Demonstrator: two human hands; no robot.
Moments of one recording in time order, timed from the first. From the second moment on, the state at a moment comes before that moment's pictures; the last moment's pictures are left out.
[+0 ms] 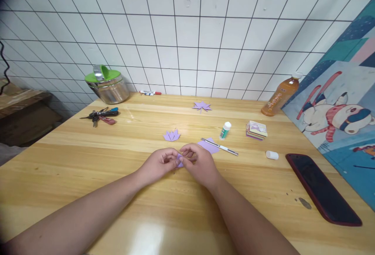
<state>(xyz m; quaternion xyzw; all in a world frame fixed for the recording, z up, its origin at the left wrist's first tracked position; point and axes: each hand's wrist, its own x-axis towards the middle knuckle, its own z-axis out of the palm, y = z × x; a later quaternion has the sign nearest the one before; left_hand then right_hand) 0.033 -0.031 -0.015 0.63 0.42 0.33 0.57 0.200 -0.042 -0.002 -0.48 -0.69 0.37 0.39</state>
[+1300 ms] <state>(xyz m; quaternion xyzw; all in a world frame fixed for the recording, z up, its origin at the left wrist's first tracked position) 0.029 -0.028 -0.005 0.55 0.42 0.32 0.65 0.206 -0.042 0.000 -0.46 -0.65 0.46 0.39</state>
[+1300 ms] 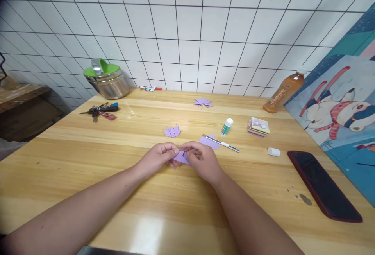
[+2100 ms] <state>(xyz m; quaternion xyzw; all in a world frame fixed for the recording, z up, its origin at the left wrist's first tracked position) 0.029 -0.032 -0.013 0.72 0.44 0.29 0.45 0.208 -0.035 -0.006 -0.50 -0.55 0.57 0.35</state>
